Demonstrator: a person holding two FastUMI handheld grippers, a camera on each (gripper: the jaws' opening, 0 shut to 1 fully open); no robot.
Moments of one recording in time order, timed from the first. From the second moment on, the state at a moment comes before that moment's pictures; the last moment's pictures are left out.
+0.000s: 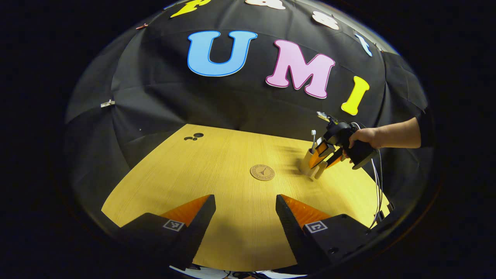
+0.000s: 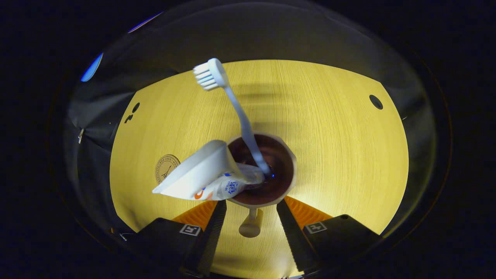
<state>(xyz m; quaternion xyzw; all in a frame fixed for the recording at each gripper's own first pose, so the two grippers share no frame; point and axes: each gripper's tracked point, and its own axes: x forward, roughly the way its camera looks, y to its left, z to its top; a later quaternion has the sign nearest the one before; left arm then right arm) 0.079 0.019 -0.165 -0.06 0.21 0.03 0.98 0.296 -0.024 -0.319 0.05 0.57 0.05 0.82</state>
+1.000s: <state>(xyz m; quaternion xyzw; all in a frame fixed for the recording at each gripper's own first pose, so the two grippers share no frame) 0.073 0.013 -0.187 -0.05 0.23 0.02 0.97 0.289 -0.028 -0.340 0.01 0.61 0.01 0.79</state>
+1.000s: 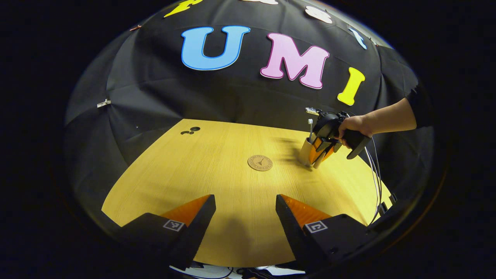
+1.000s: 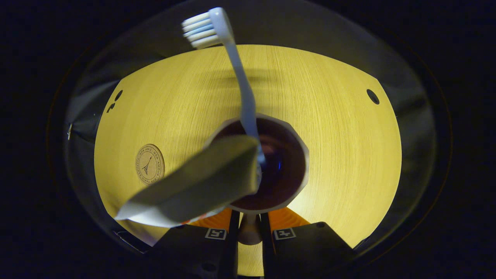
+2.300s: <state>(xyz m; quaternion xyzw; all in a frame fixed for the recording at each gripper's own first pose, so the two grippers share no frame) 0.077 0.032 -0.208 -0.08 0.25 0.02 0.97 0.305 0.044 -0.306 0.00 0.58 0.05 0.81</state>
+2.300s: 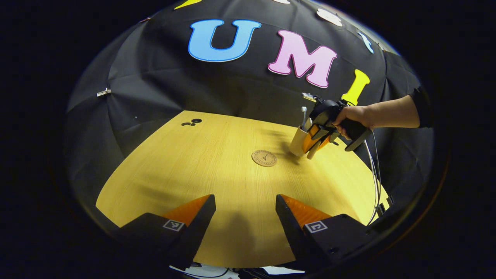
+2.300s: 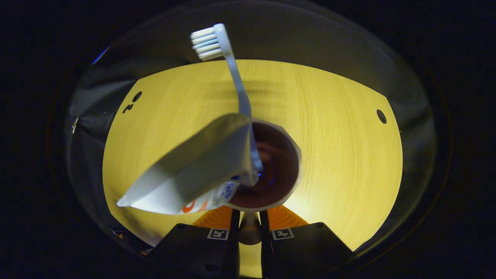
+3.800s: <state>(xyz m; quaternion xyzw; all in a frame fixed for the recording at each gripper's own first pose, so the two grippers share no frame) 0.027 0.063 -0.217 -0.10 0.27 0.06 0.96 0.278 0.166 -0.326 -0.09 0.57 0.14 0.81</state>
